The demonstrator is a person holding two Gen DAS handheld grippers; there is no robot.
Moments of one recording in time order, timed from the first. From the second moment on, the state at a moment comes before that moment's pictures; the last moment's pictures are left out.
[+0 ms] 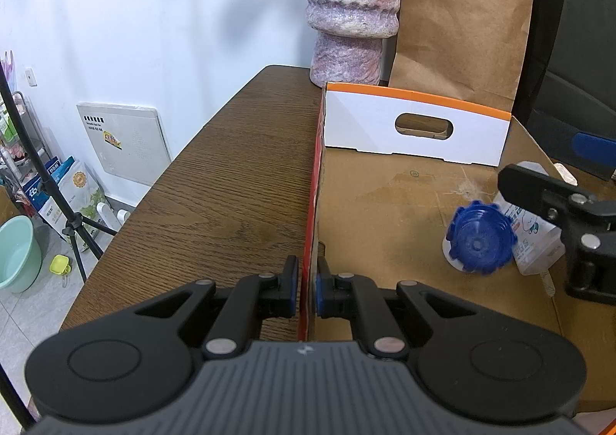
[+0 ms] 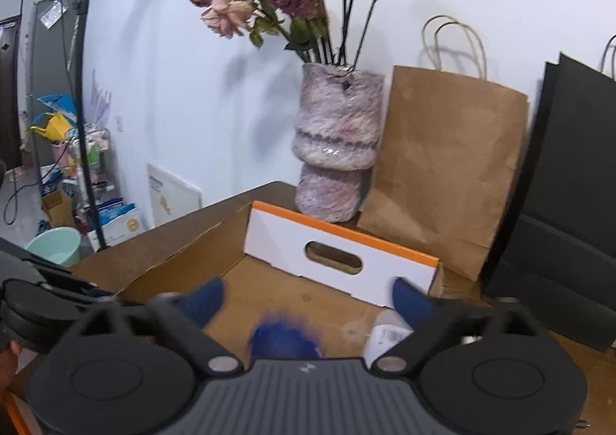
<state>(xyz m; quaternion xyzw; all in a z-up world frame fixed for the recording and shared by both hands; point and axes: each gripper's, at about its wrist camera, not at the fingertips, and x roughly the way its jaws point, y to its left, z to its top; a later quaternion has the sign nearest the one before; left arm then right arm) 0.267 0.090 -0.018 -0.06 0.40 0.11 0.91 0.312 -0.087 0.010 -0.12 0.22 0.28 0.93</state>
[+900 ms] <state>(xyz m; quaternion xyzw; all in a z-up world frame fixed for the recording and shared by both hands) 0.266 0.090 -0.018 -0.06 0.40 0.12 0.91 0.315 -0.091 0.010 -0.12 0.23 0.27 0.93</state>
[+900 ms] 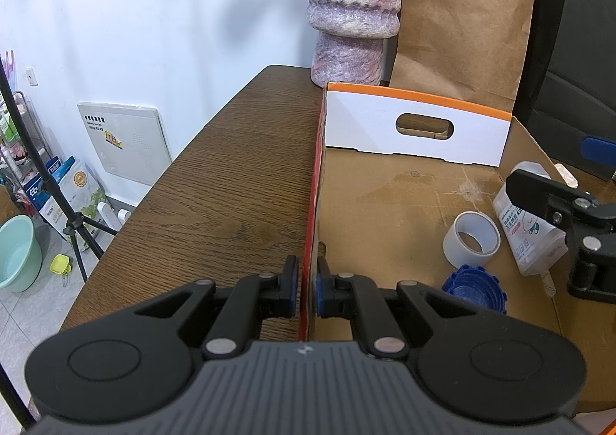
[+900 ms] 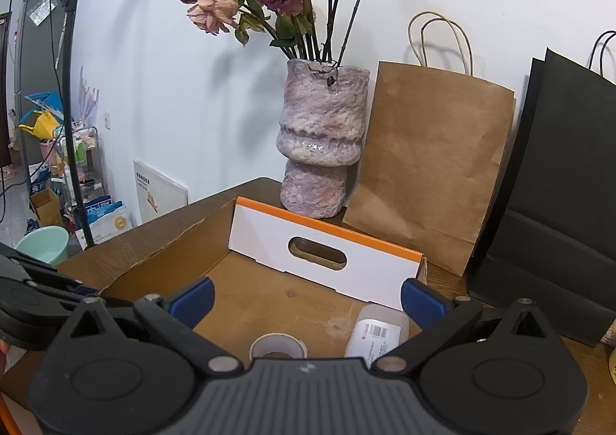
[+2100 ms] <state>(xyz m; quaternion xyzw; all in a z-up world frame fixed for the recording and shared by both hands) 0.266 0.090 -0.018 -0.06 0.40 0.12 0.91 0.331 -0.223 0.007 -0.05 0.26 0.10 0.96</state>
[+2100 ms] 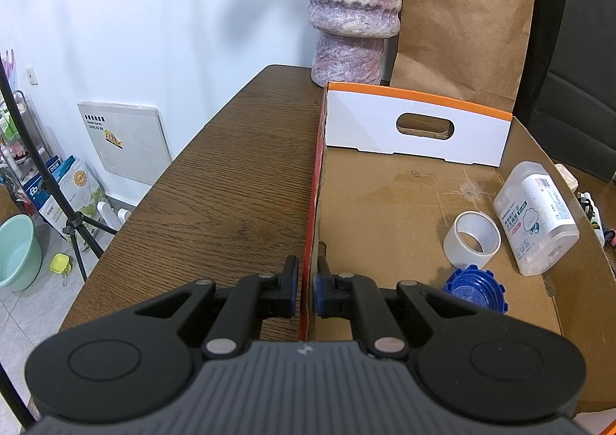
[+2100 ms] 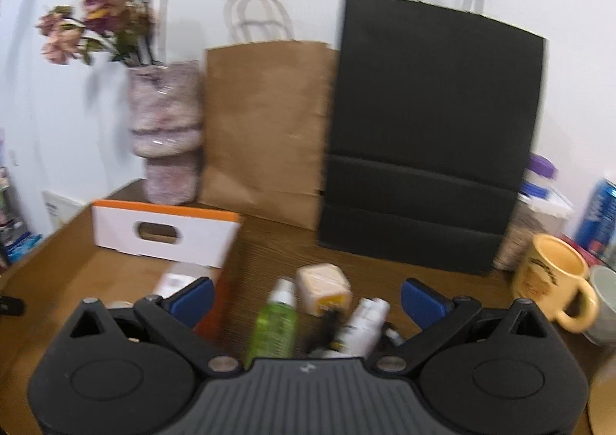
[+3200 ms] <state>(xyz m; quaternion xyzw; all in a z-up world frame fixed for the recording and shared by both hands) 0.266 0.091 -0.018 -0.06 0.40 0.12 0.91 0.355 -0.288 -0.078 -0.05 0.37 0.05 0.93</state>
